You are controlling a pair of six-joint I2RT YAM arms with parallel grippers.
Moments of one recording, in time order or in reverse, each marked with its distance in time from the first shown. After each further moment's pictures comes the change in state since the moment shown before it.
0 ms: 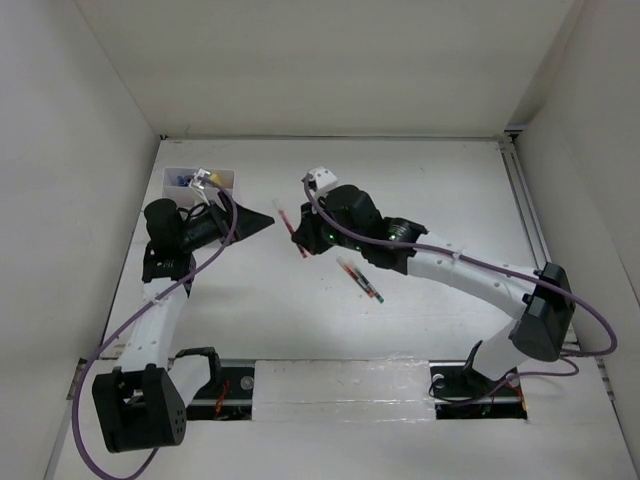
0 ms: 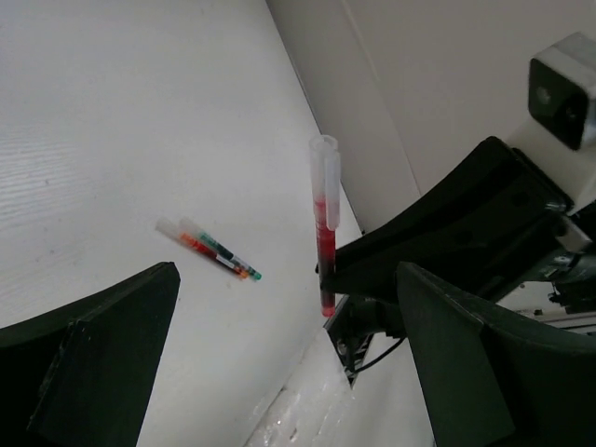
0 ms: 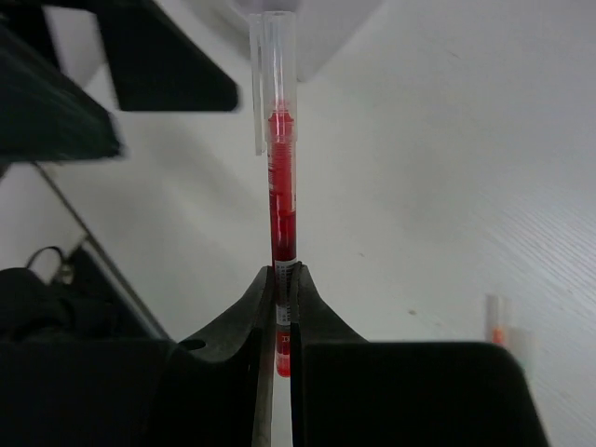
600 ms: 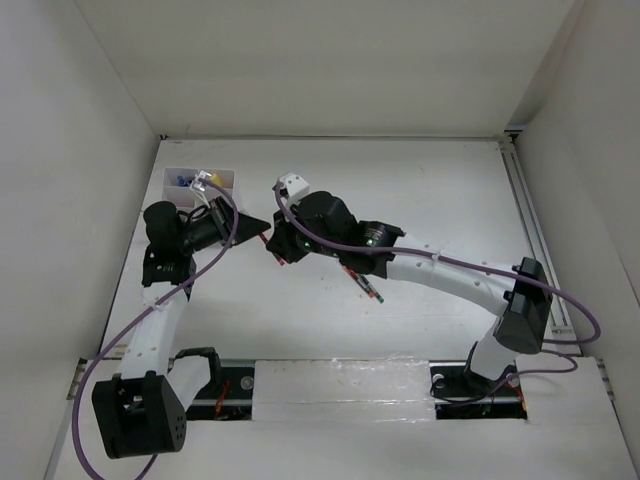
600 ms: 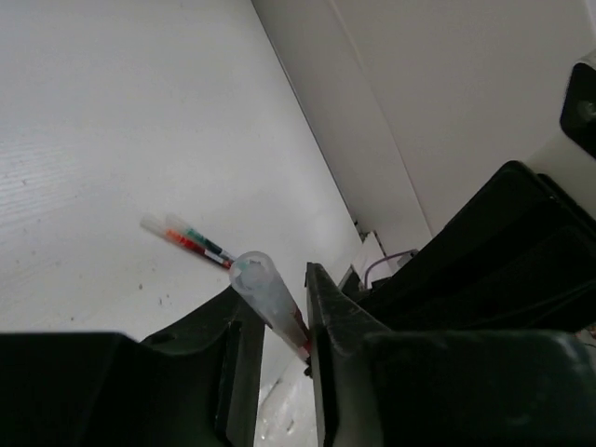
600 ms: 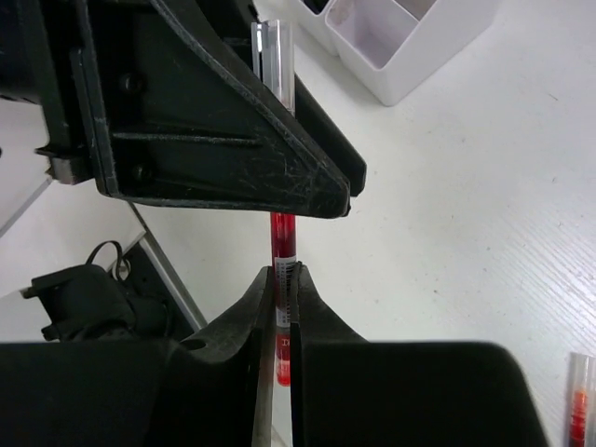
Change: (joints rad) left arm -0.002 -0.041 -0.023 0.042 0.042 -0.027; right arm 0.133 0.129 0.201 0.008 -0.010 0.003
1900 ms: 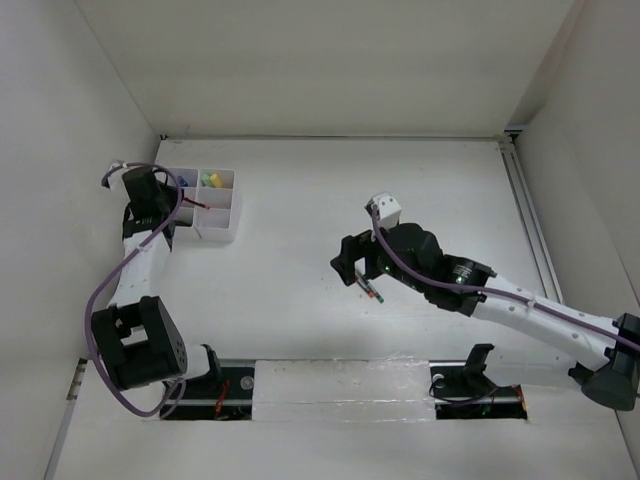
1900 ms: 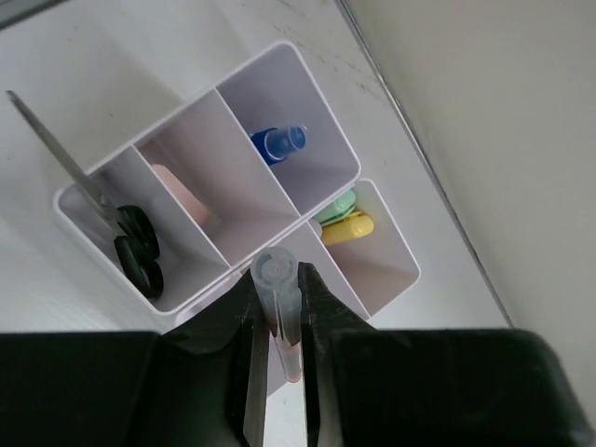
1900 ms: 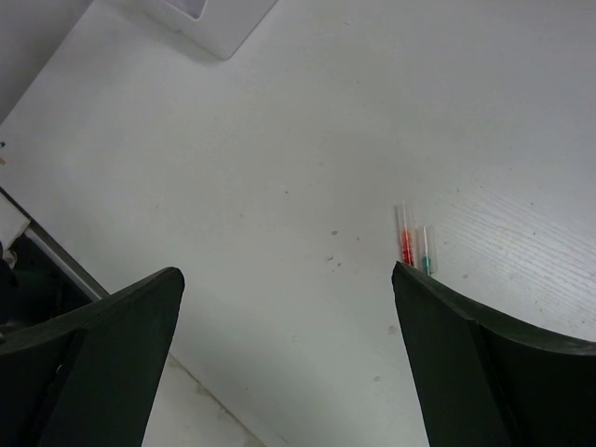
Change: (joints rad) left arm 0.172 0.378 0.330 -0.275 -1.097 0.002; right arm -0.081 -0.544 -0.524 -0.023 0.197 0.001
